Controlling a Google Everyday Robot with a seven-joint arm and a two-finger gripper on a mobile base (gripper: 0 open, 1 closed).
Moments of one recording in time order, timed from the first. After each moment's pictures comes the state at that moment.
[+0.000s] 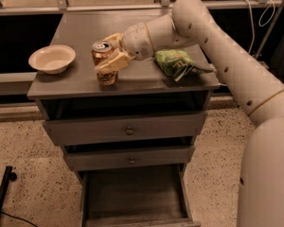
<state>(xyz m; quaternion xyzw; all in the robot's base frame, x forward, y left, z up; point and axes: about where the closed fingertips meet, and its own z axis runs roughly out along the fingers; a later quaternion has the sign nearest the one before) 0.641 0.110 0.909 -0.67 0.48 0.36 0.44</state>
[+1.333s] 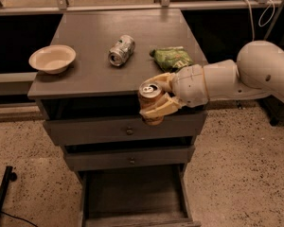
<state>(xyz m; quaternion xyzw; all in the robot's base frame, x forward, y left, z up) 0.527 -0.017 0.864 -0.64 0.54 0.28 0.47</state>
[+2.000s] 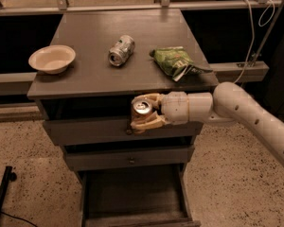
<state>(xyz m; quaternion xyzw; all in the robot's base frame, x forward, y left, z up) 0.561 0.008 0.779 -0.60 0.47 0.33 0.55</state>
